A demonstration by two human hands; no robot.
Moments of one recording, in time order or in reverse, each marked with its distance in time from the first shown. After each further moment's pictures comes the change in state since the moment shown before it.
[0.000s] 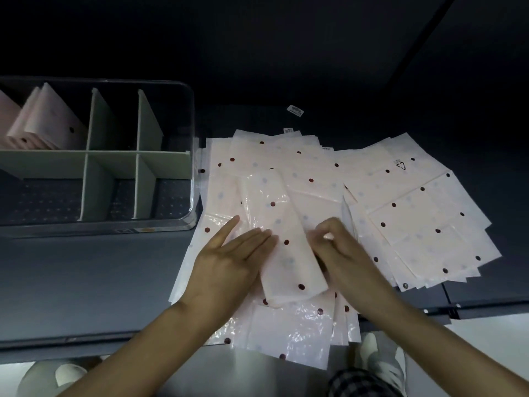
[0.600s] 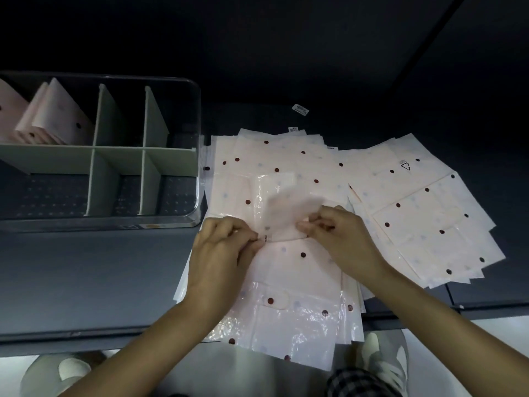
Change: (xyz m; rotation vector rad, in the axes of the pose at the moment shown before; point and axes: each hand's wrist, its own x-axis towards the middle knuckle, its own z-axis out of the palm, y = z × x) left_hand 0.002 0.004 -0.001 -0.357 0.005 -0.600; right_hand 0.043 0.014 -0.004 -0.088 0.082 -0.212
